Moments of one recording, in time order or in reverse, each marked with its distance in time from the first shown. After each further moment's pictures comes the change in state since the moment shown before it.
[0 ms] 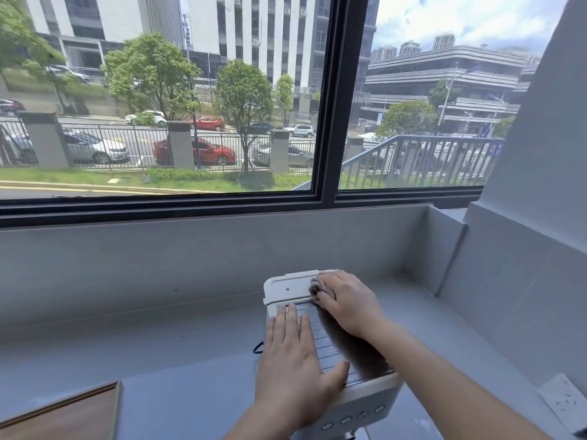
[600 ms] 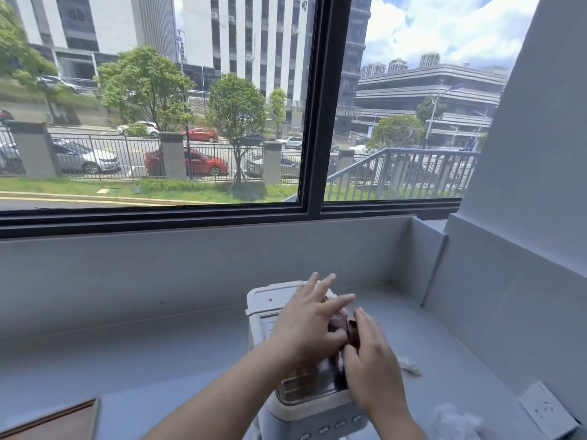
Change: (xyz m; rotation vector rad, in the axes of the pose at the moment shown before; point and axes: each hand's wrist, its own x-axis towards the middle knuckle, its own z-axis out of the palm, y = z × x) left_hand 0.073 0.035 -0.028 -0.151 0.049 0.413; right_hand -0.105 -0.023 -0.023 0.224 0.232 0.349
